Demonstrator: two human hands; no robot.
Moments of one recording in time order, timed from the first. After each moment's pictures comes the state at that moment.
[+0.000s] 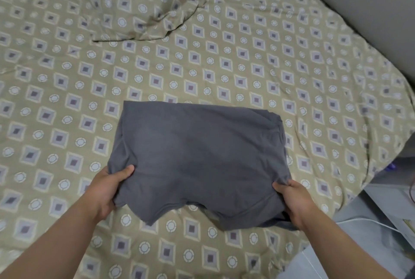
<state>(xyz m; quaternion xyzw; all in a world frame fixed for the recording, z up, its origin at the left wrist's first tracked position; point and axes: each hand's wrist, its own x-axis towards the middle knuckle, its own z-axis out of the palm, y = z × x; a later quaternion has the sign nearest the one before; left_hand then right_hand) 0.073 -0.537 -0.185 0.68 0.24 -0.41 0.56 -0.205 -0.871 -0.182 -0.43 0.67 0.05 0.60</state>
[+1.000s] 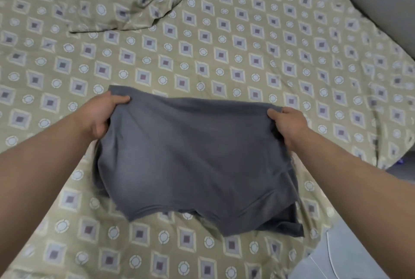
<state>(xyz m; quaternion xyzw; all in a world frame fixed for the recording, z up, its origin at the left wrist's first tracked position) 0.212 -0.655 -0.166 0.72 0.11 -0.43 0.53 -0.065 -0.974 -0.184 -0.59 0.62 -0.03 0.51</state>
